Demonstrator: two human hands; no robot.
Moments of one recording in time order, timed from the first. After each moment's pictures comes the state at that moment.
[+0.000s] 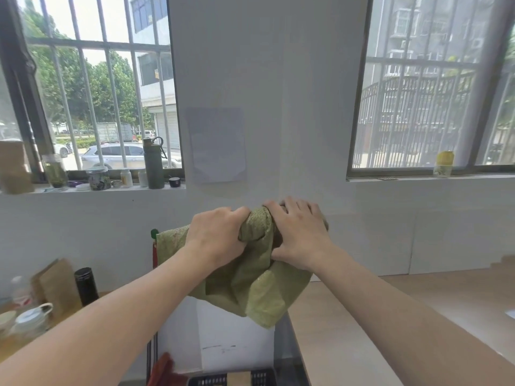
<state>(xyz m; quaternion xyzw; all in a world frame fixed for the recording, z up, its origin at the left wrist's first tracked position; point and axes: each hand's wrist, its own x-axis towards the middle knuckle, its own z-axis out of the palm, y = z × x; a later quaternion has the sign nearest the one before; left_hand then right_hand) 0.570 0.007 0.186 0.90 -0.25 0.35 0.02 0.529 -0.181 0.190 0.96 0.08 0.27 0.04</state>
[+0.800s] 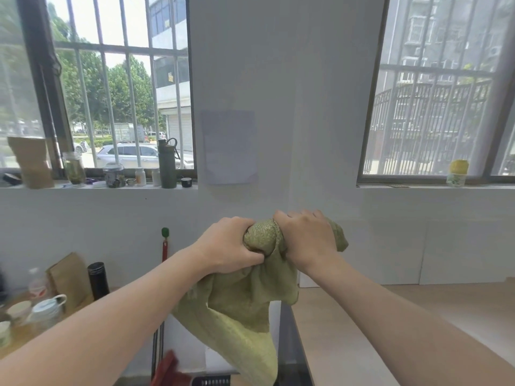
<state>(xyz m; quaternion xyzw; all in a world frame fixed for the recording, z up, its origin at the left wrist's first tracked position) 0.546 0.027 0.190 0.91 -0.31 0.12 0.26 0.528 -0.162 0.184 0.94 0.08 0.32 0.10</state>
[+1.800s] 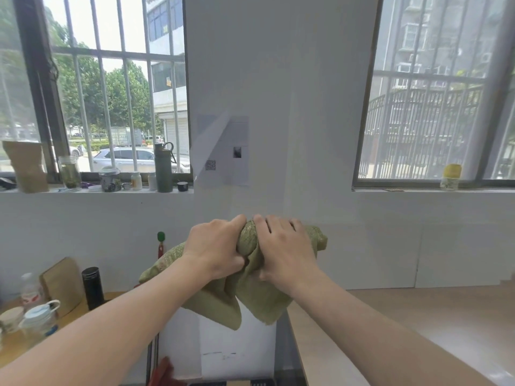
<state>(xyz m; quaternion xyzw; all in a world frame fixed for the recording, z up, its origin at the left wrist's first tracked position) 0.546 0.023 0.183 0.93 -0.23 0.28 0.06 0.524 -0.143 0.164 0.92 0.12 0.36 0.09</state>
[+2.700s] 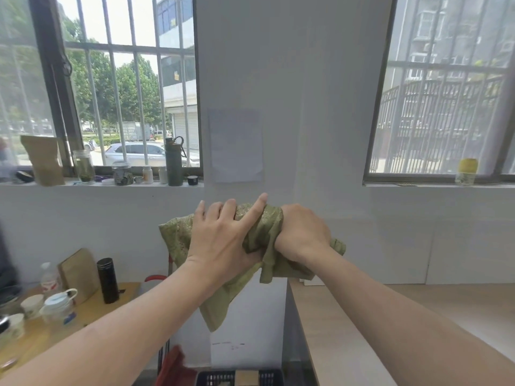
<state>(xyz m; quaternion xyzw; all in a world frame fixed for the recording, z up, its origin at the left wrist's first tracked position) 0.543 0.034 0.163 0.86 -0.19 0.46 -0.03 0.518 -0.134 0.203 0.96 -0.01 0.23 -0.15</state>
